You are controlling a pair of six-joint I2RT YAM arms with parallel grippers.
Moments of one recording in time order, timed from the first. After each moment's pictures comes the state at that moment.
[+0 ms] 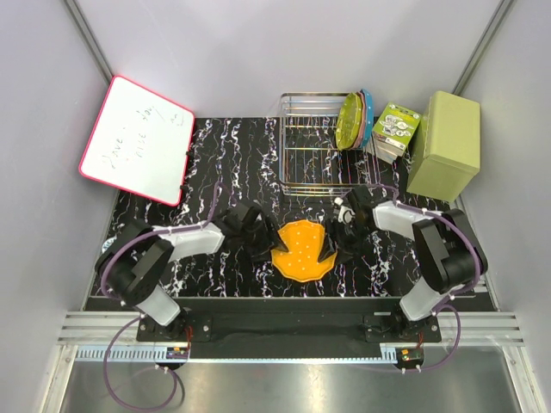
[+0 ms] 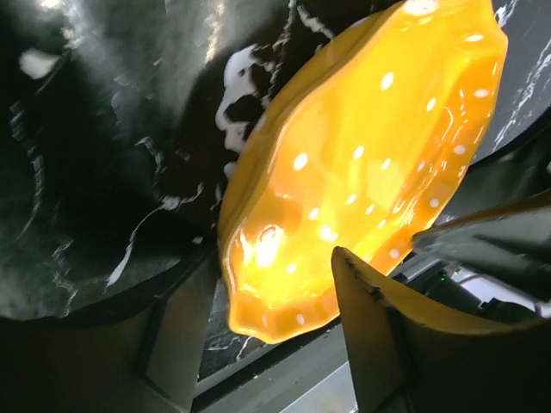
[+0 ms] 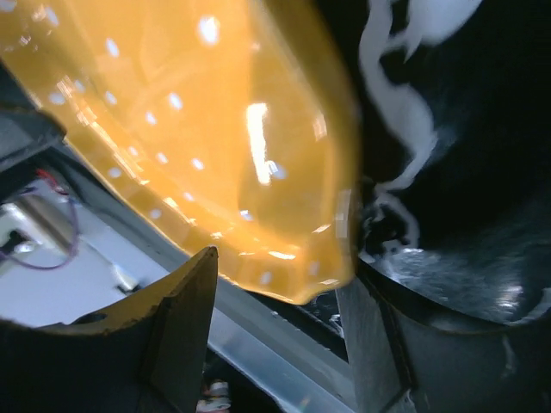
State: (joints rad) left arm -0.69 1.57 0.71 -0.09 0.28 -1.06; right arm 0.35 1.66 0.85 -0.58 -0.60 0.34
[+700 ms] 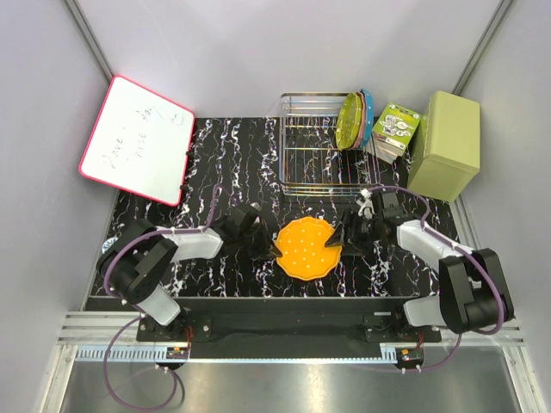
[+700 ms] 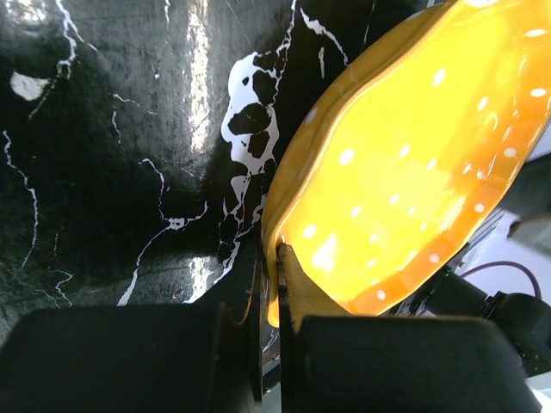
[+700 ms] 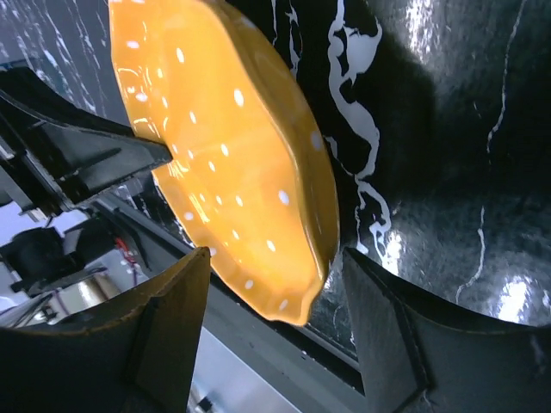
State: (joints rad) left arm -0.69 1.59 0.63 0.07 0.31 -1.04; right arm 0.23 1.34 0.63 -0.35 -0.60 0.55
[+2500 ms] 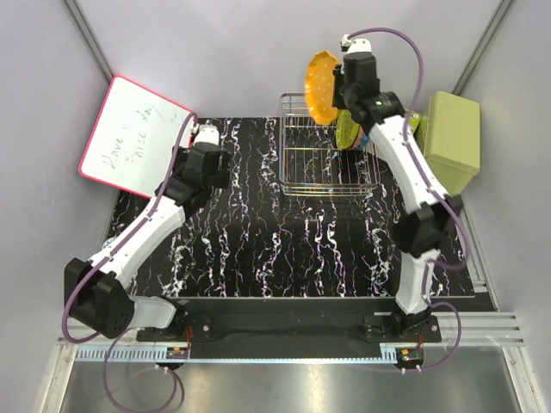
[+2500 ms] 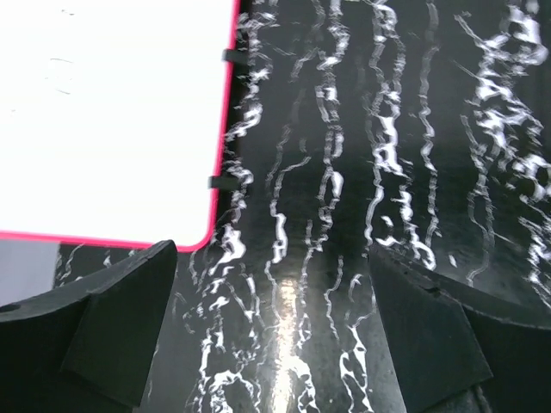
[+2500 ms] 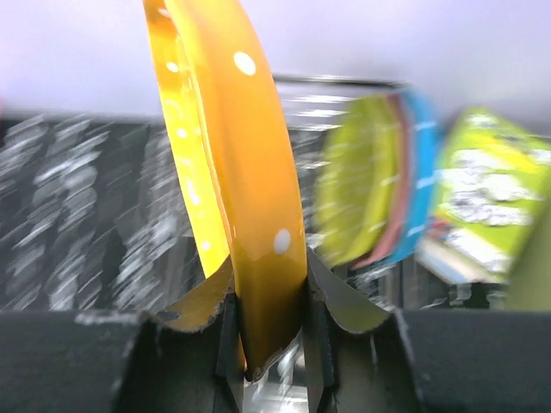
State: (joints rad) left arm -0.44 1.32 1.13 -0.43 -0.56 -0.11; right arm 0.37 1.92 2.20 -0.66 0.21 0.15
